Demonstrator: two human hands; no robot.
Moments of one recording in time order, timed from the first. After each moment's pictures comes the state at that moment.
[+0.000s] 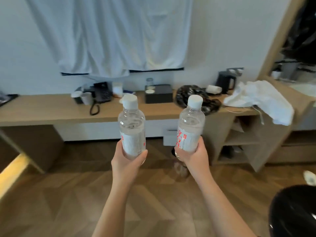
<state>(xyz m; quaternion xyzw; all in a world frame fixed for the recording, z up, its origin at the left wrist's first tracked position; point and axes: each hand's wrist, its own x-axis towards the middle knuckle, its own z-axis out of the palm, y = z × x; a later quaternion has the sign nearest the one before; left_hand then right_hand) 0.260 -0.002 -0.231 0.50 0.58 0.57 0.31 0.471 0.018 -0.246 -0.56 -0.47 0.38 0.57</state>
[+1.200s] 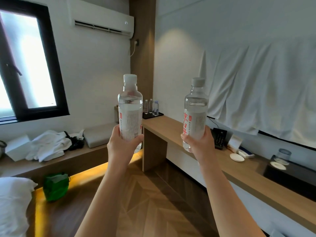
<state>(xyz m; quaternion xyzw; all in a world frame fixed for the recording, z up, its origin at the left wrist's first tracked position) 0.066 -0.065 -0.099 0.23 0.72 0.65 -0.09 0.218 0.109 -0.089 -0.25 -0.70 0.48 0.46</state>
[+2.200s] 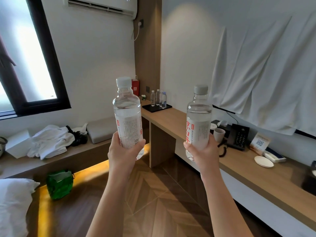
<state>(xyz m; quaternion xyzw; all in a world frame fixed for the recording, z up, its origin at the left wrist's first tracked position) -0.053 0.016 -0.146 0.20 0.70 0.69 -0.06 0.076 0.201 -0.164 -0.27 -0.70 0.48 0.46</state>
